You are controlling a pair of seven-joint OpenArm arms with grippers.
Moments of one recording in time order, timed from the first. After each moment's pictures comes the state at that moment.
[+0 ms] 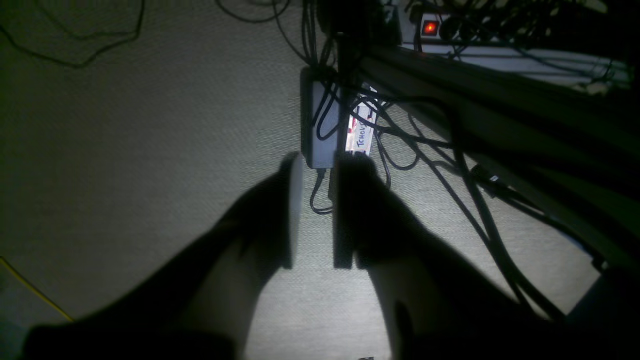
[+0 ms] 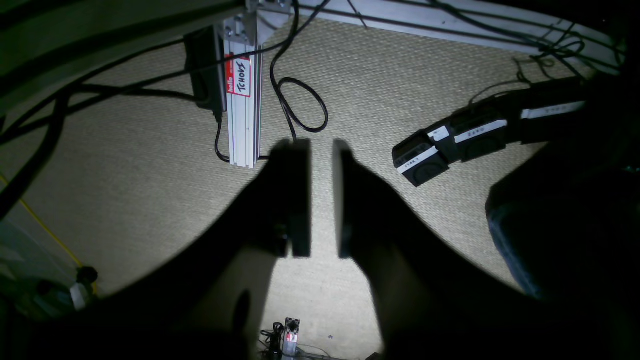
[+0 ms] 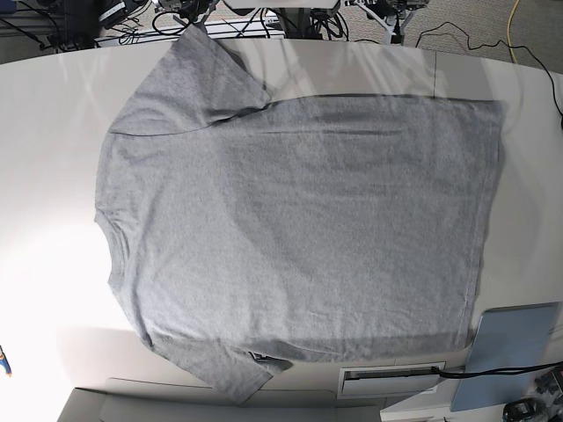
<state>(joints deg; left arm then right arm) 7.1 -5.4 -0.9 9.4 -5.9 -15.0 -6.1 -7.5 6.2 6.4 10.4 -15.5 13.3 2.3</state>
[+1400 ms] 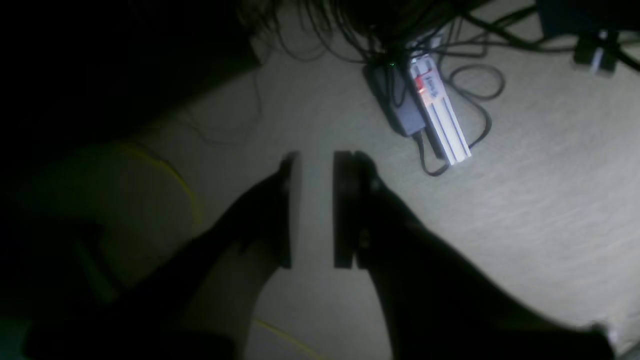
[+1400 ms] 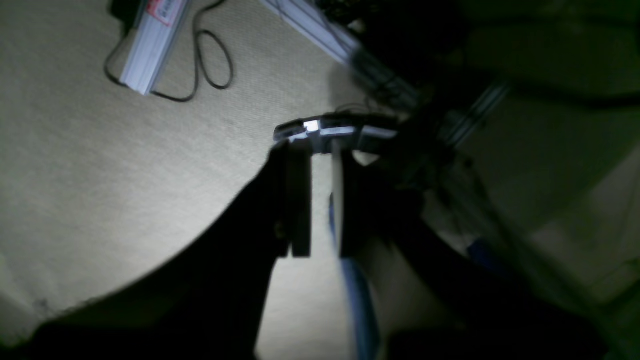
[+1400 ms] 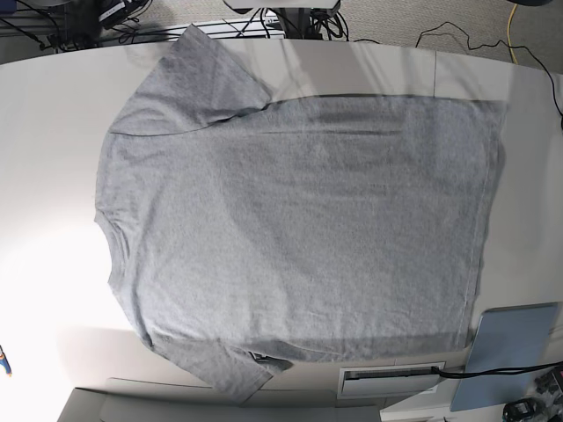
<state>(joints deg) 63.0 -24.3 -1.2 98.4 6.5 -12.4 9.4 -68.6 30.9 6.1 105.1 -6.7 12.5 -19.7</state>
